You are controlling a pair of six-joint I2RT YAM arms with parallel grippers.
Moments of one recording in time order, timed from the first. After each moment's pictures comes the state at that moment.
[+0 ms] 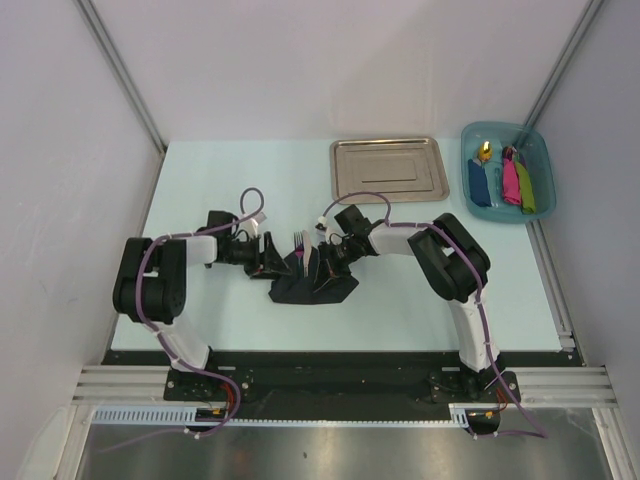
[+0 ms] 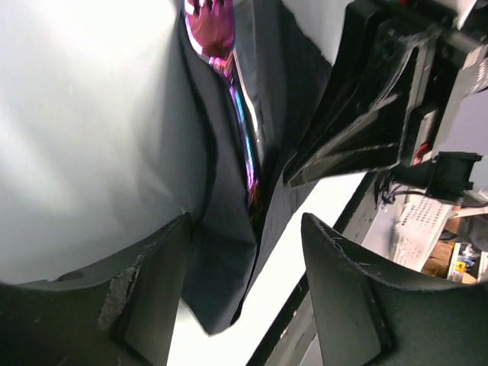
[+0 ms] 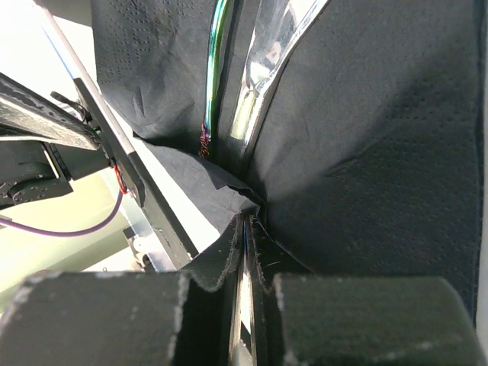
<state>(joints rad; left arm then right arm) -0.07 1.74 0.79 -0.22 0.91 -0.19 0.66 2.15 1.30 -0.22 -0.81 0.51</state>
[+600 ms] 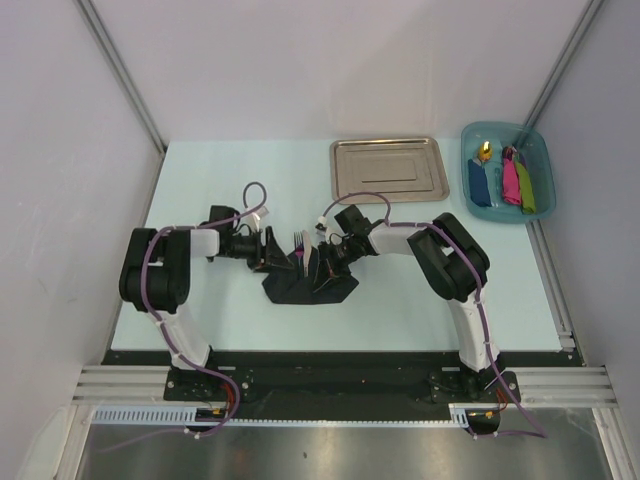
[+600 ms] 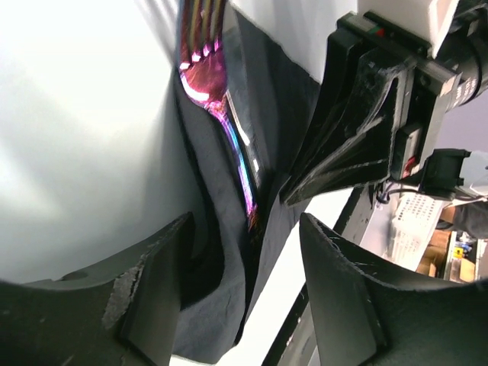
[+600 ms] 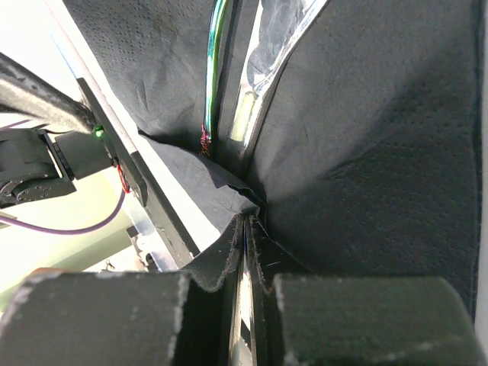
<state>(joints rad) -0.06 1.83 0.87 -0.17 0.97 -0.18 0.66 2.15 1.31 -0.23 -0.82 0.51</state>
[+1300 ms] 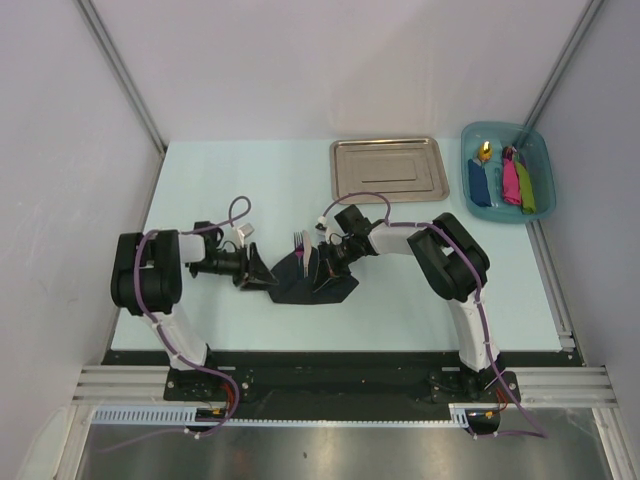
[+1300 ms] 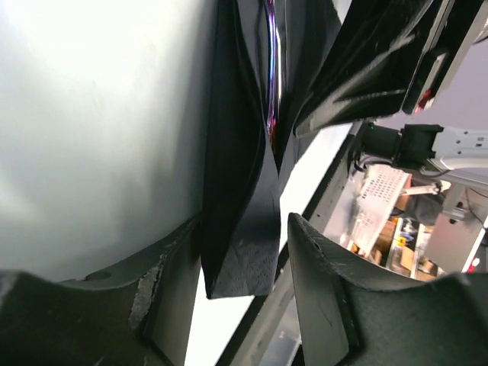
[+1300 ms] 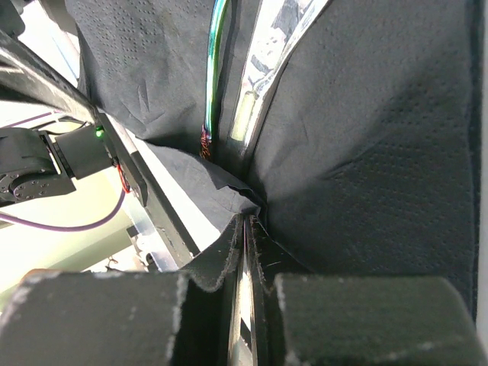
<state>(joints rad) 0.07 1.82 0.81 -0.43 1.04 0.00 0.66 2.15 1.31 -0.23 -0.82 0.51</state>
